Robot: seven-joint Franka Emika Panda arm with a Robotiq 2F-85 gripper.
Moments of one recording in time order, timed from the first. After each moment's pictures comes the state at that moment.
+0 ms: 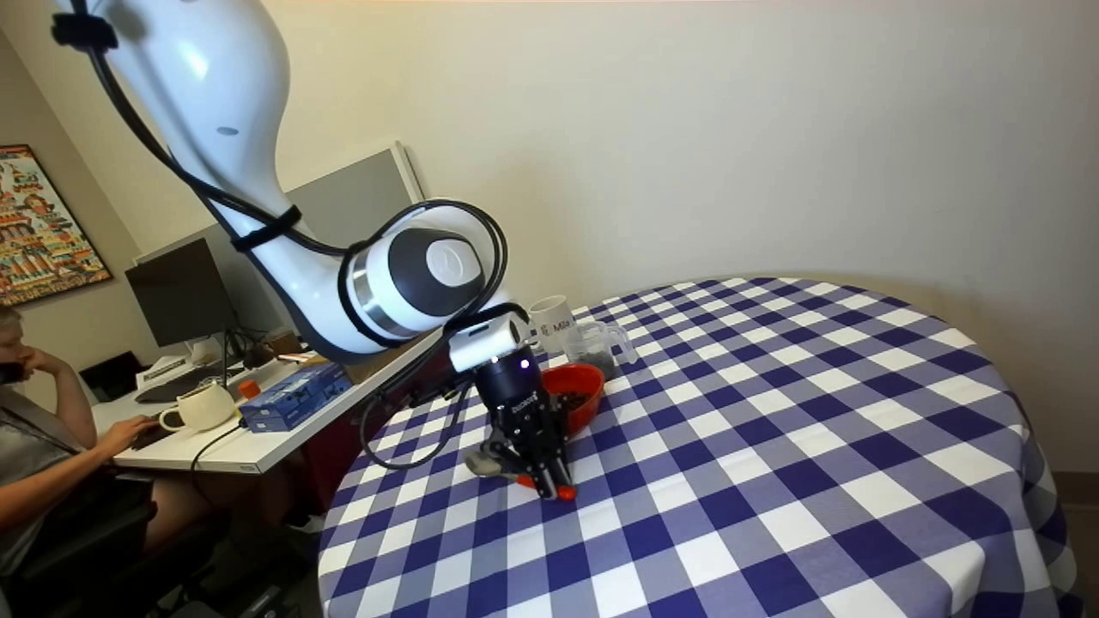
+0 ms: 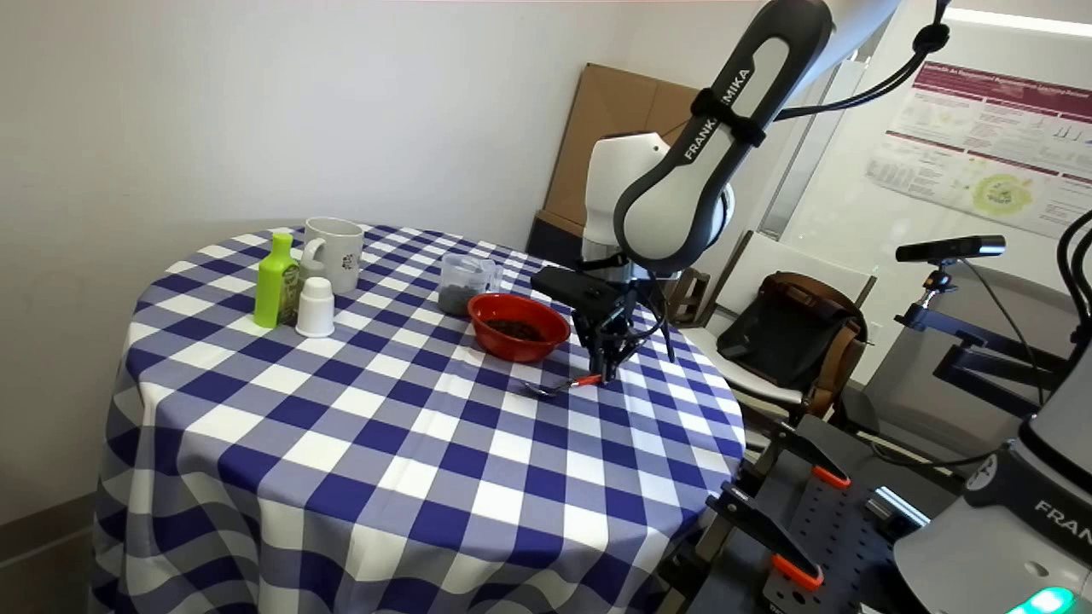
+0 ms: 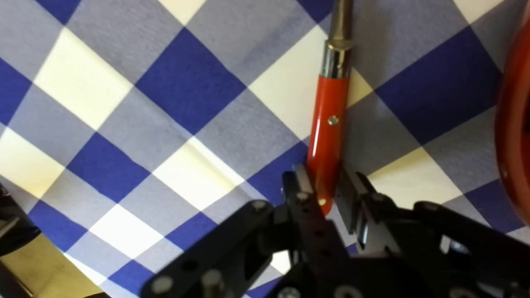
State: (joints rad) arm 0.20 0.51 -0.27 -2.36 -0.24 2.72 1.87
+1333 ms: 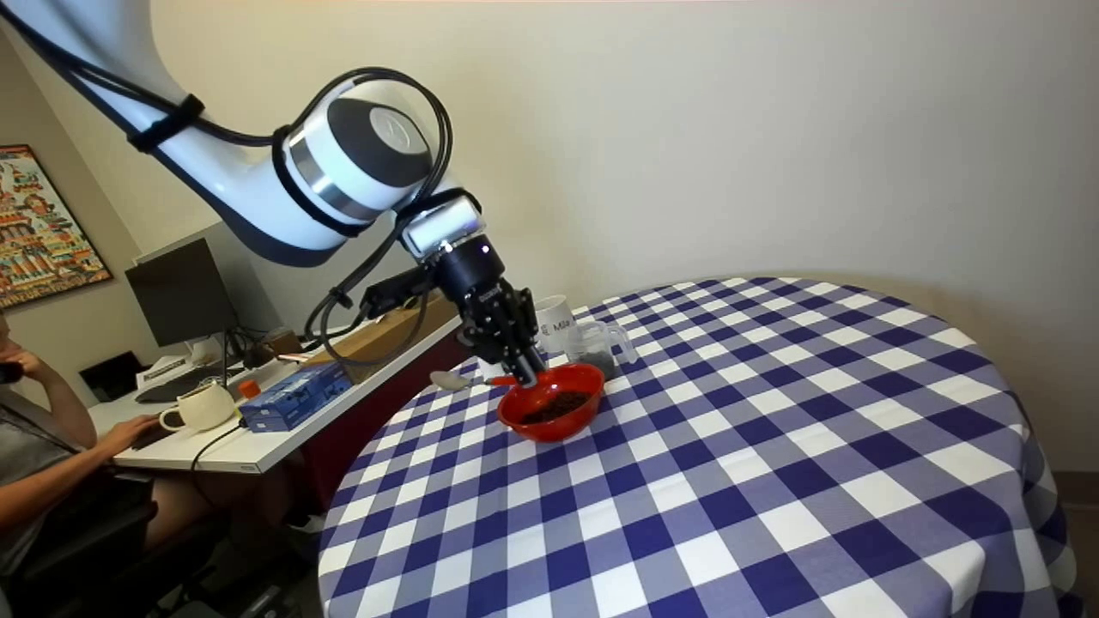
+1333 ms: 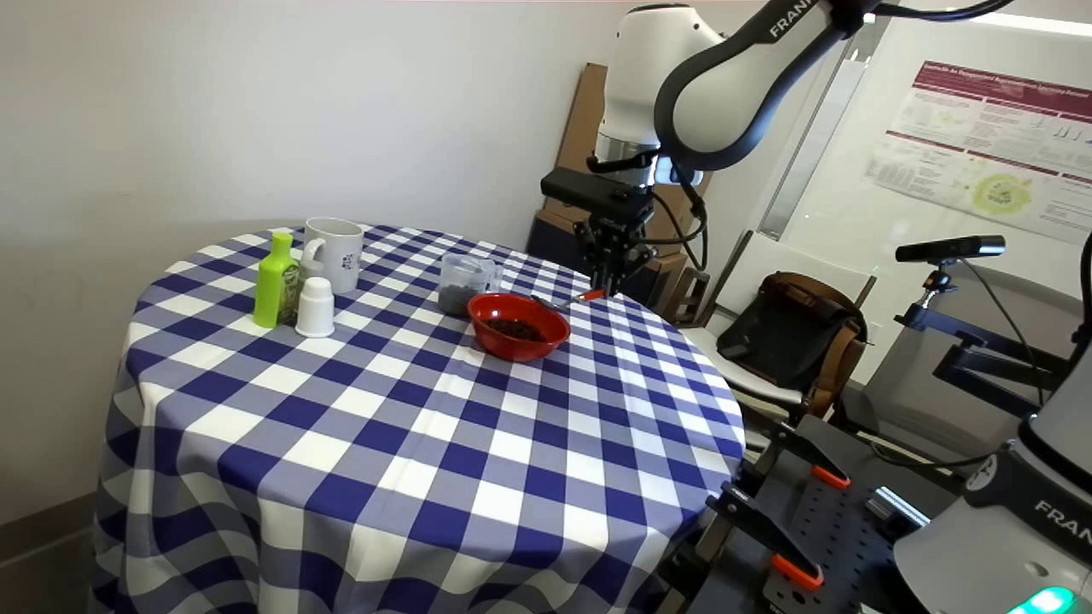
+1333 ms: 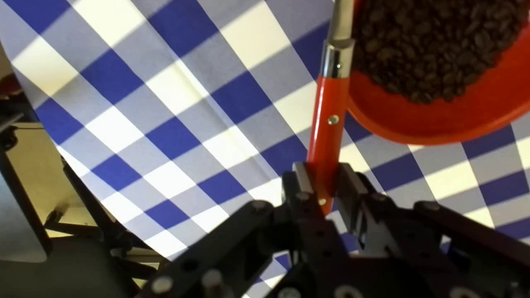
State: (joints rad) arm 0.17 0.20 -0.22 -2.40 -0.45 2.56 1.85
